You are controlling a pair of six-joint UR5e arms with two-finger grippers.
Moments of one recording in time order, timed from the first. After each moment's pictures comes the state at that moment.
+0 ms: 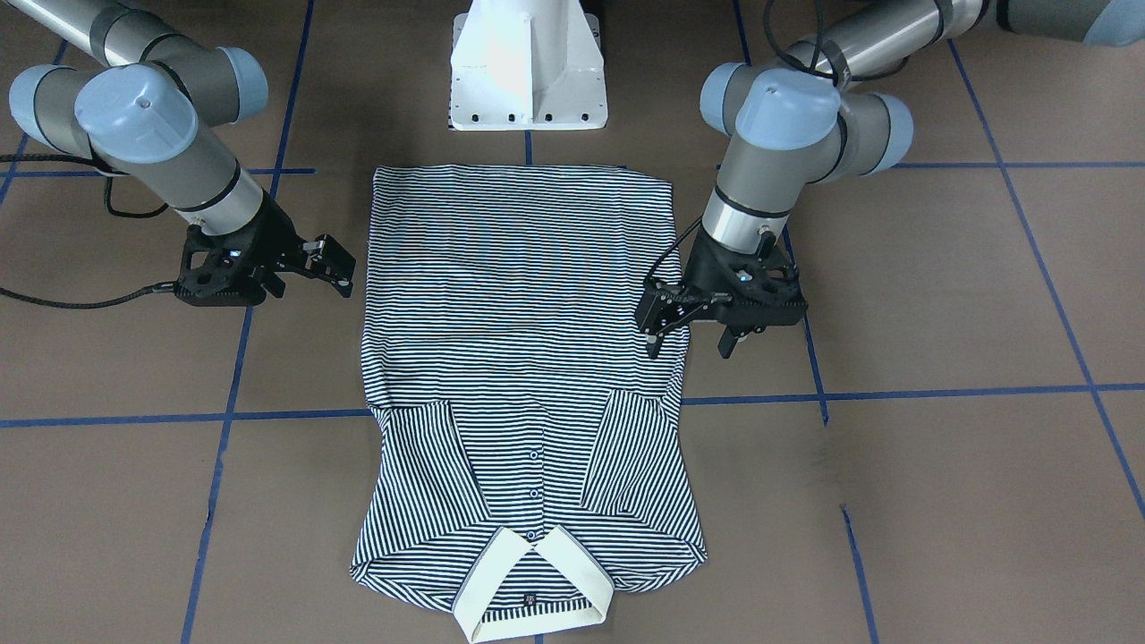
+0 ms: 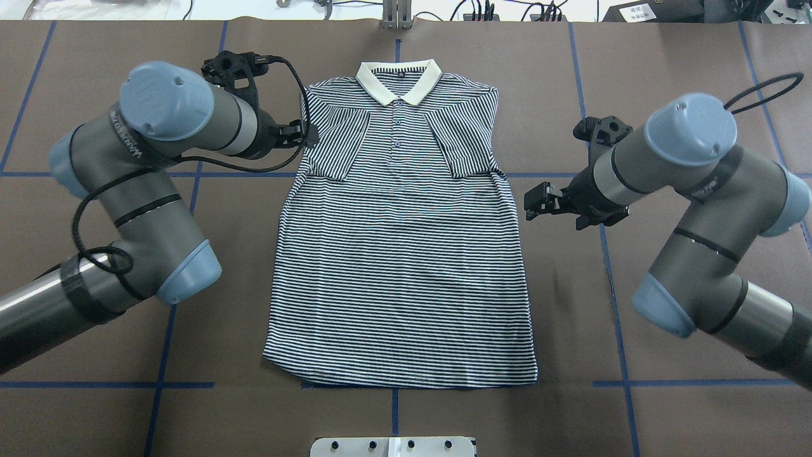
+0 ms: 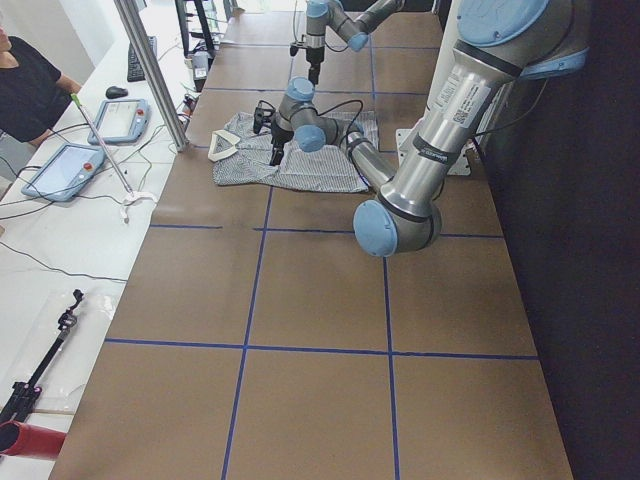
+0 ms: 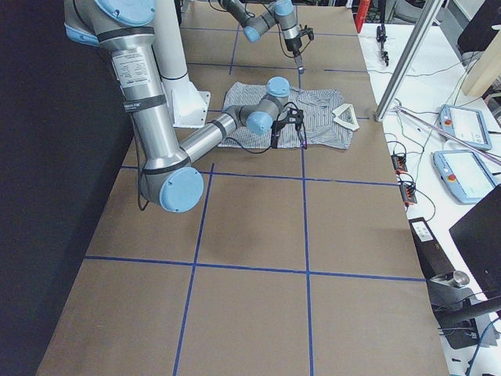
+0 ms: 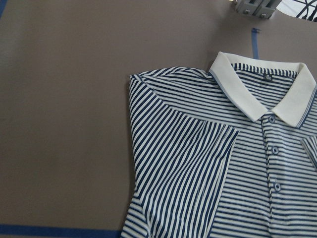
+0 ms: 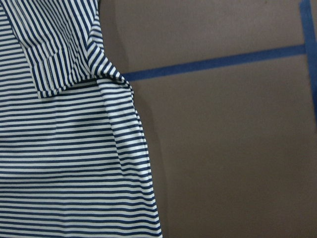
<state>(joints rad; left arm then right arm) -0.71 -2.08 -1.74 -1.91 -1.77 -1.23 0.67 -1.34 1.83 -1.18 2.04 1.32</state>
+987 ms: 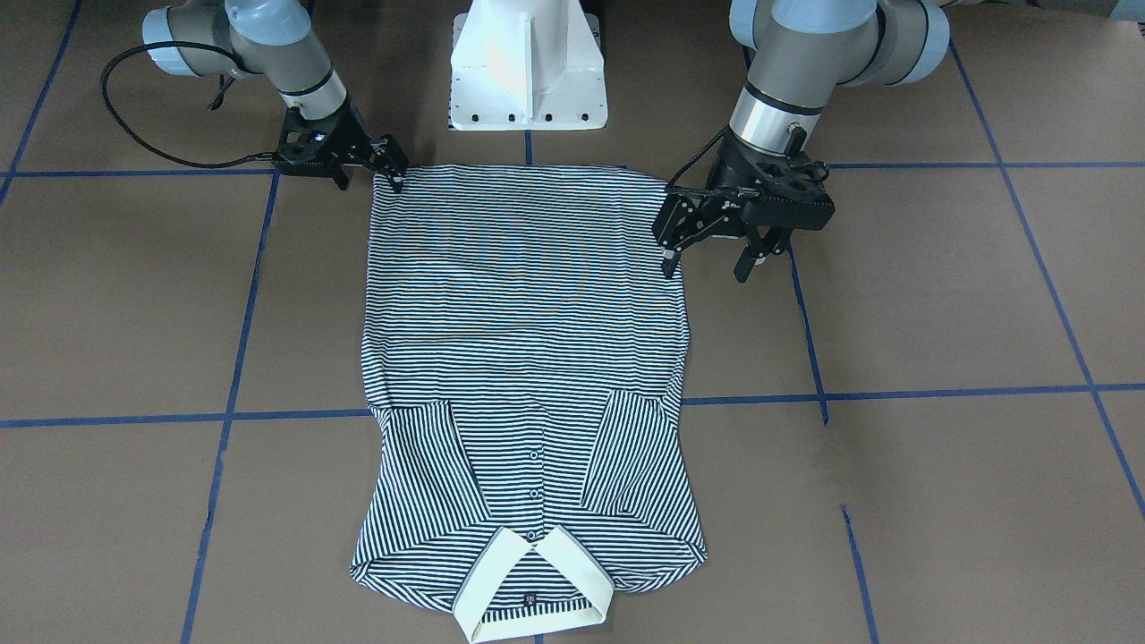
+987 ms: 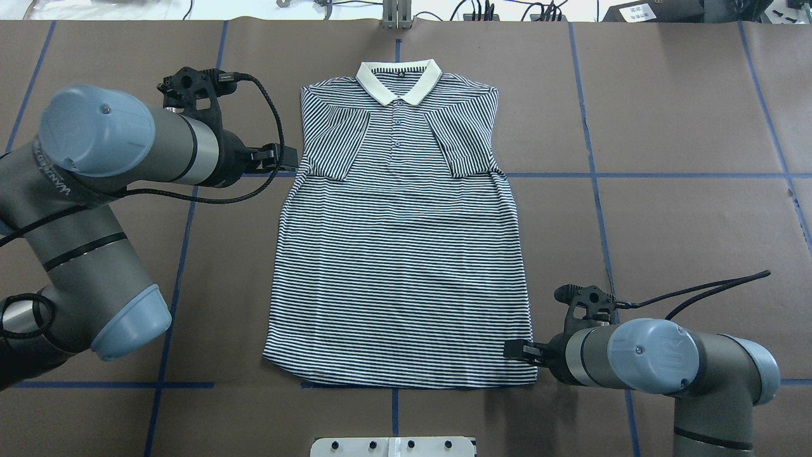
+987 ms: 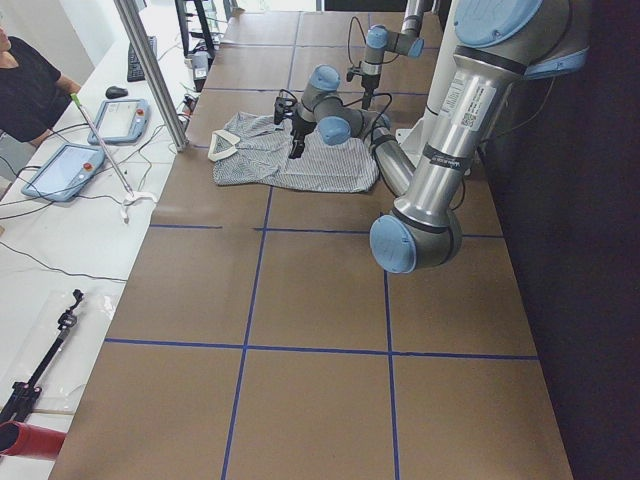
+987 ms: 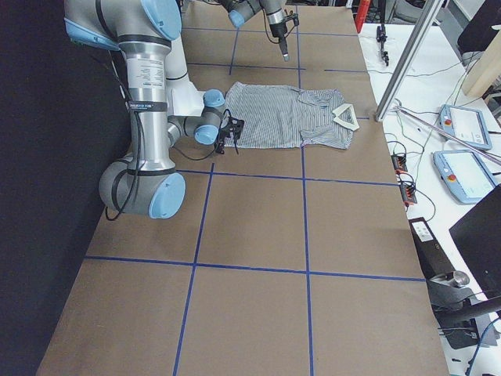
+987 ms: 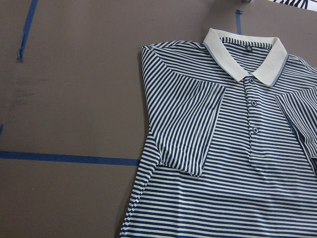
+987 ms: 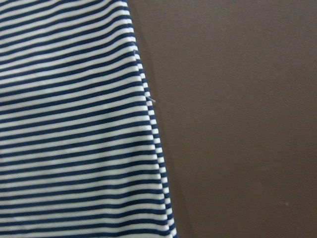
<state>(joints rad) -0.68 -2.01 -1.93 -1.82 -1.77 -1.24 0.23 -1.51 1.98 -1.14 1.69 1.65</state>
